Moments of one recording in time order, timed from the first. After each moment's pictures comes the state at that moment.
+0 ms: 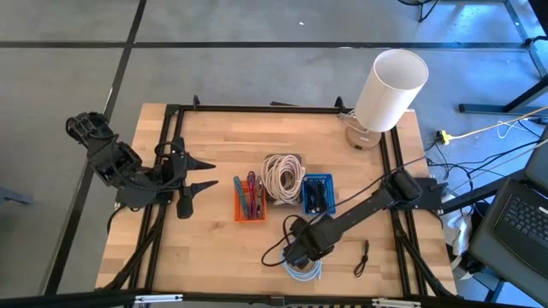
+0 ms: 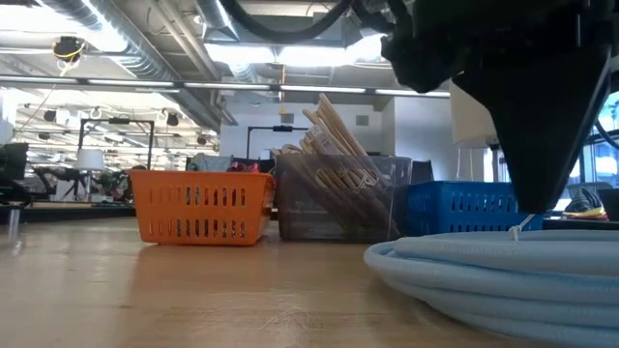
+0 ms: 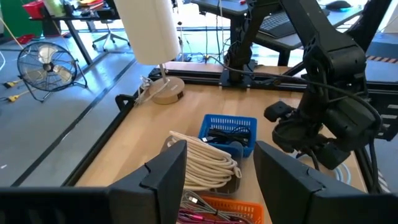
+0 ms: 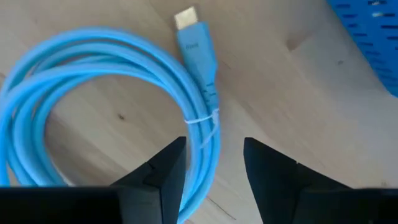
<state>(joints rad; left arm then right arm) -0.71 1.09 1.43 -0.95 -0.91 -0.45 0.55 2.12 1.64 -1.13 0.04 1.29</state>
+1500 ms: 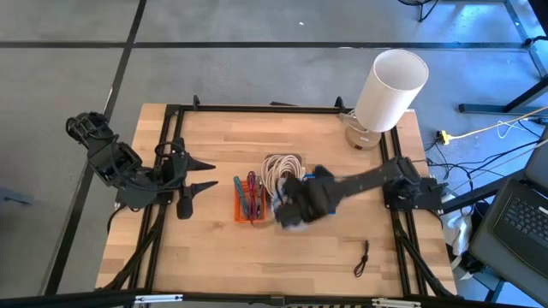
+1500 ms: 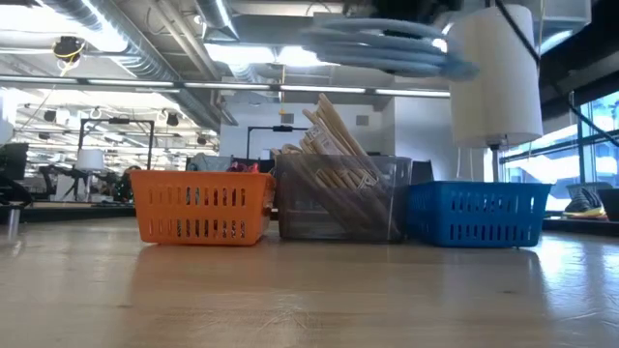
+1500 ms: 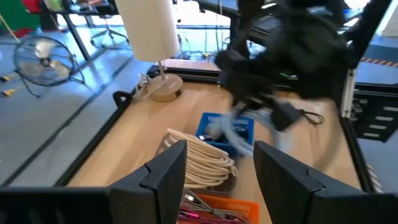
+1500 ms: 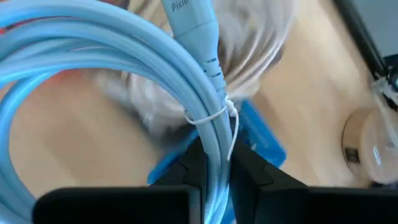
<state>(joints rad) -0.71 1.09 1.43 -0.95 -0.91 -0.48 0.37 2.05 2.02 -1.58 0.49 0.99</state>
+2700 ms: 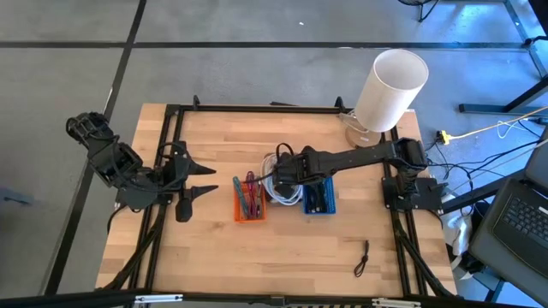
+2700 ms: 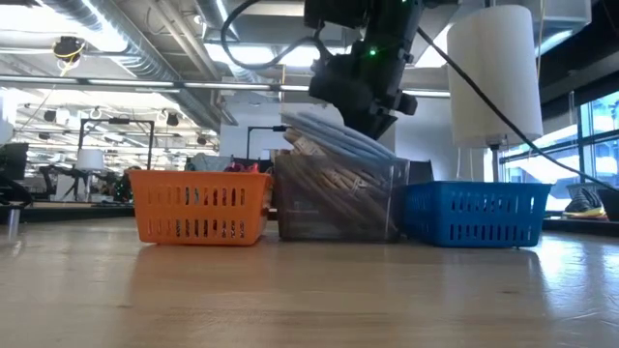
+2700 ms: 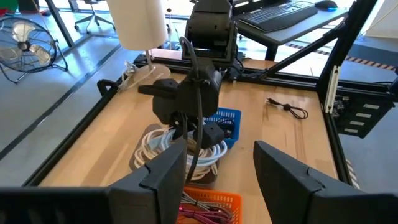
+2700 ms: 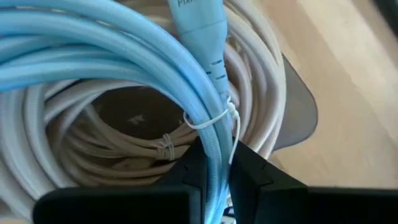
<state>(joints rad) -0.71 1.10 1.43 -0.96 -0.85 -0.54 0.07 1.93 1.50 -0.91 0.43 0.62</state>
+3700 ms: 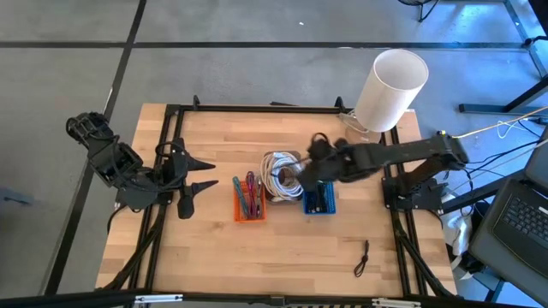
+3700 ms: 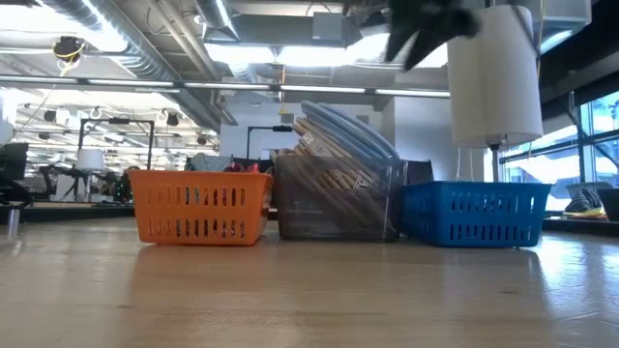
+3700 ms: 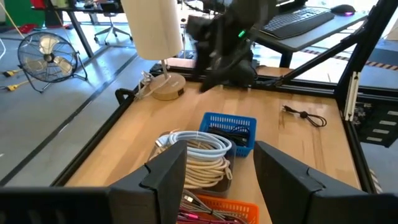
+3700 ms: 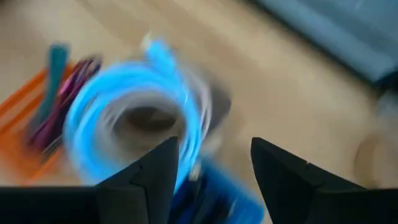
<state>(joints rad) -0.71 1.10 1.43 -0.96 -0.92 -0.51 0.19 1.58 1.50 -1.11 0.59 0.88</state>
